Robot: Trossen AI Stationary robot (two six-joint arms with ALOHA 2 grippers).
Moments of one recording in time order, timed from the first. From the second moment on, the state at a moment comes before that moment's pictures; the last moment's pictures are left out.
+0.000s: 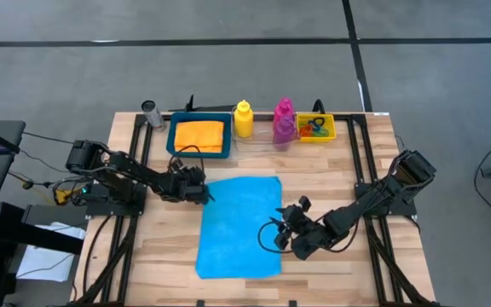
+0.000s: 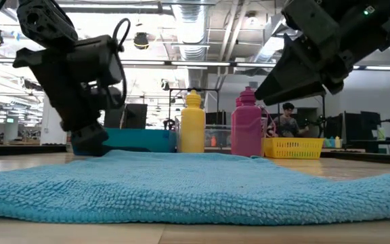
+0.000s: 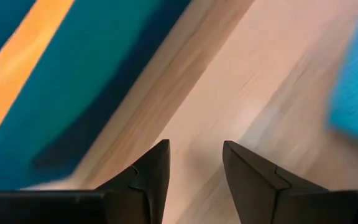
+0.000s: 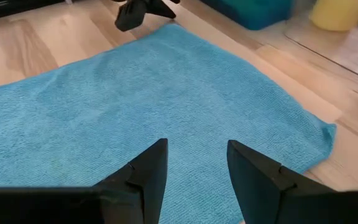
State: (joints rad) left arm -0.07 1.56 0.56 -0.34 -0.77 -0.54; right arm 0.58 1.68 0.86 -0.13 0.89 0.89
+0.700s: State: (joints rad) left arm -0.06 1.46 0.56 -0.35 -0.42 -0.67; right arm 0.58 1.68 0.86 -0.13 0.89 0.89
